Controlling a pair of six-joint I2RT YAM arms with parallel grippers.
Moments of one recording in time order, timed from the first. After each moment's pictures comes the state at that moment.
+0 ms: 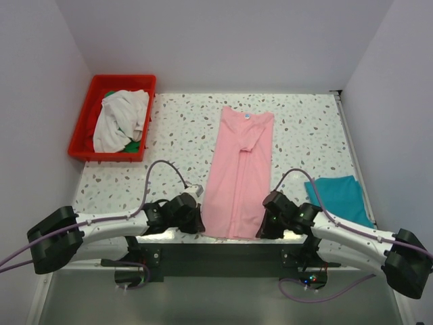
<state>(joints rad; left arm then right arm) -1.03 1.14 0.36 -0.11 0.02 -0.87 0.90 0.91 0.34 -0.55 -0.07 1.19</state>
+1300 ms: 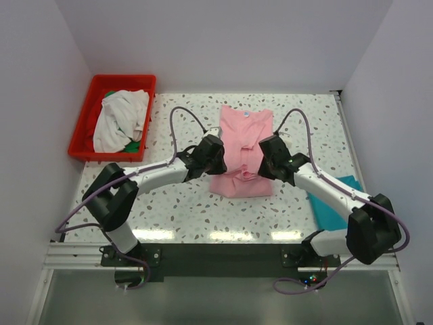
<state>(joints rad) -0.79 1.68 1.05 -0.15 -0.11 -0.72 0.56 1.32 0.90 -0.56 0.30 0.78</state>
